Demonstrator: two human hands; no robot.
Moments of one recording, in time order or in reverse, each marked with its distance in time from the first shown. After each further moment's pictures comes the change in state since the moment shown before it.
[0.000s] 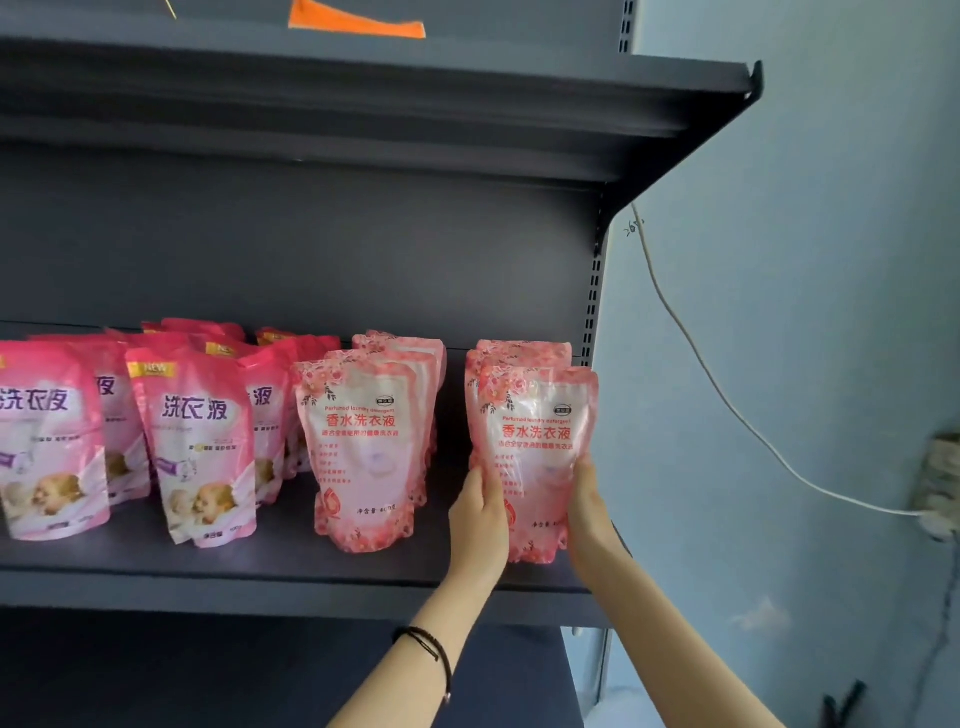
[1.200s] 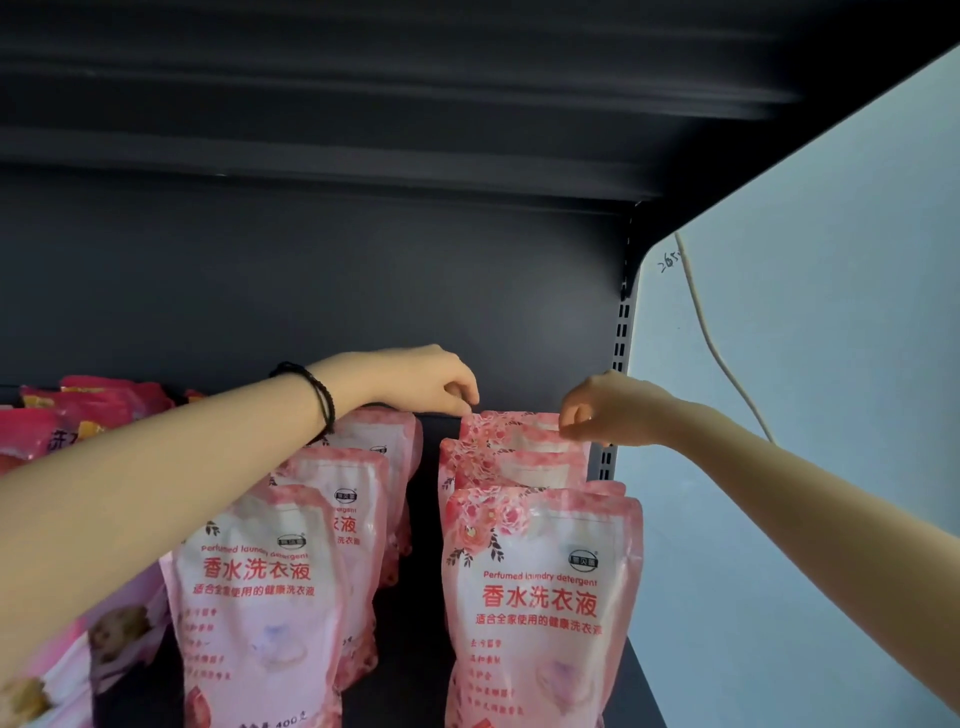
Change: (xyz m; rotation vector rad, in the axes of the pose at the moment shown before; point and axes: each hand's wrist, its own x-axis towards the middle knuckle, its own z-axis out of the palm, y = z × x) left_hand 0.268 0.141 -0.042 1.295 -0.637 0.423; right_hand 0.197 -0.182 -0.015 -1.646 -0.335 -0.624
